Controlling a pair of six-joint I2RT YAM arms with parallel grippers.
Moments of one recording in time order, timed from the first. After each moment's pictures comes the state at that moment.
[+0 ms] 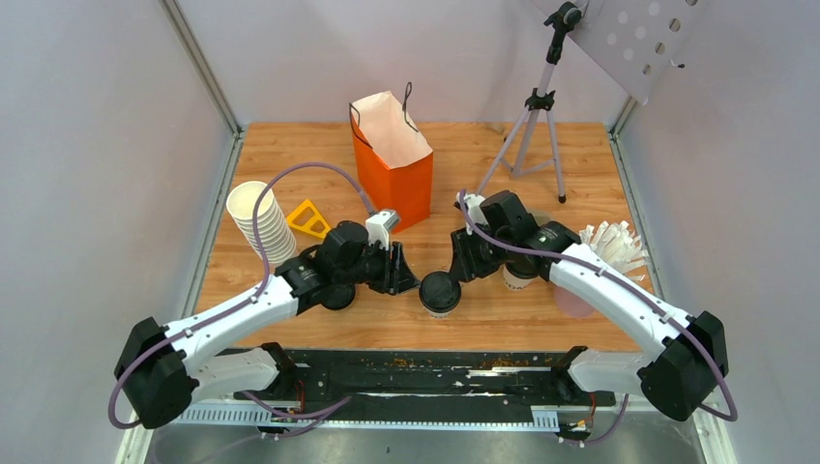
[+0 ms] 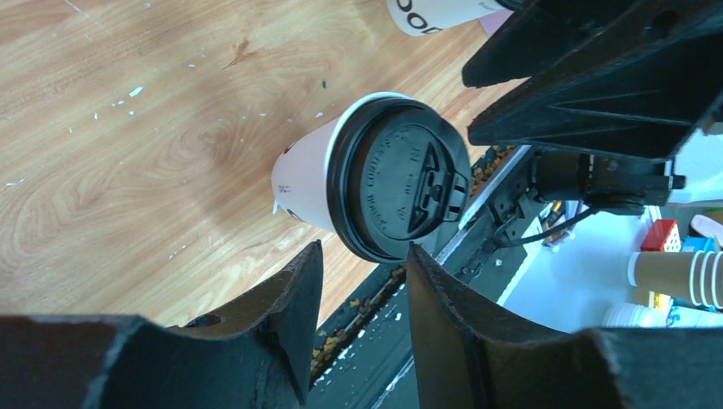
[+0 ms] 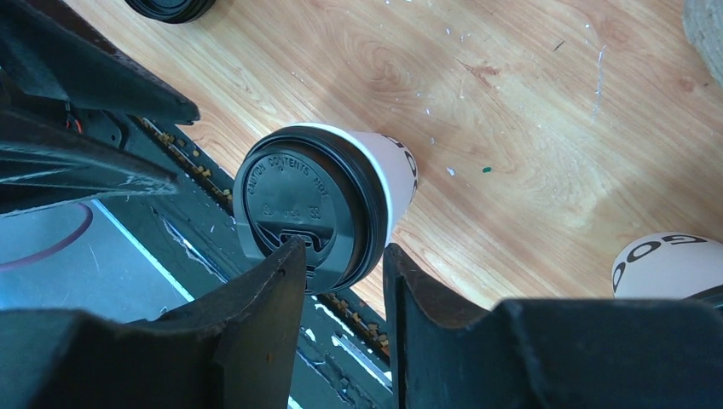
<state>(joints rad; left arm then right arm) -0.81 1.08 0.73 -0.21 0.27 -0.59 0.67 1.22 1.03 -0.68 -0.29 0.26</state>
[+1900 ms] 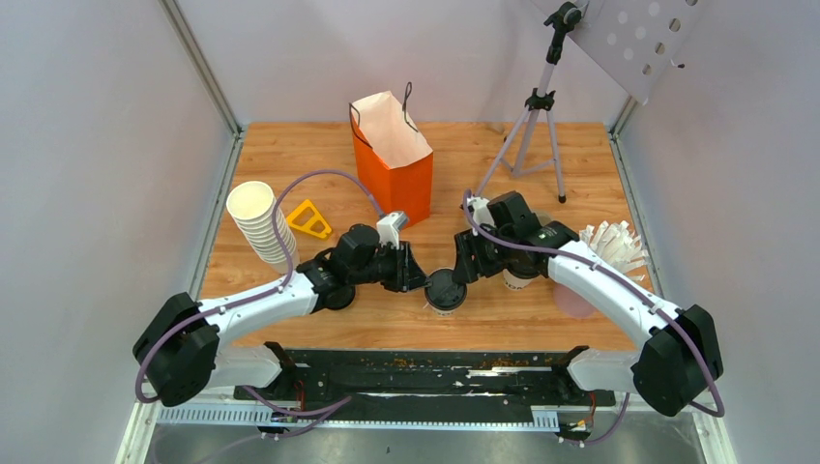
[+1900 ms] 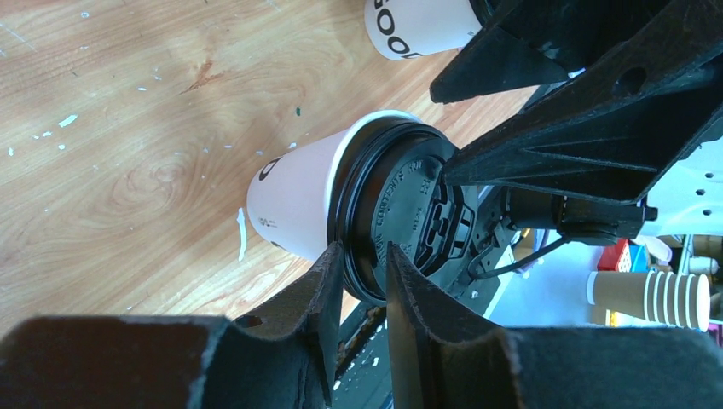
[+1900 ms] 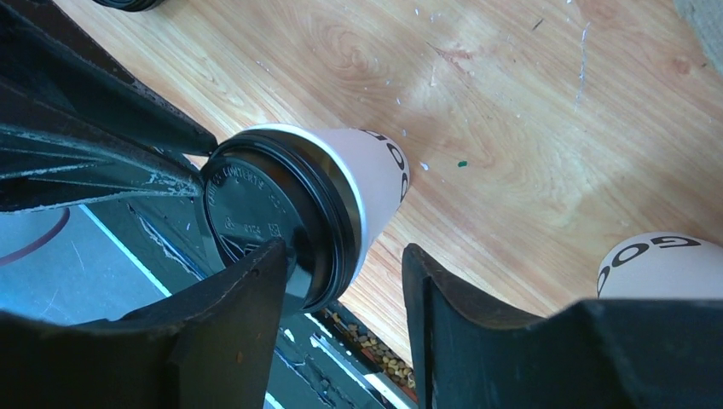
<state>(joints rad) -0.82 1.23 0.65 0.10 0.31 -0.70 0.58 1.26 0.96 -0.63 -0.36 0.21</state>
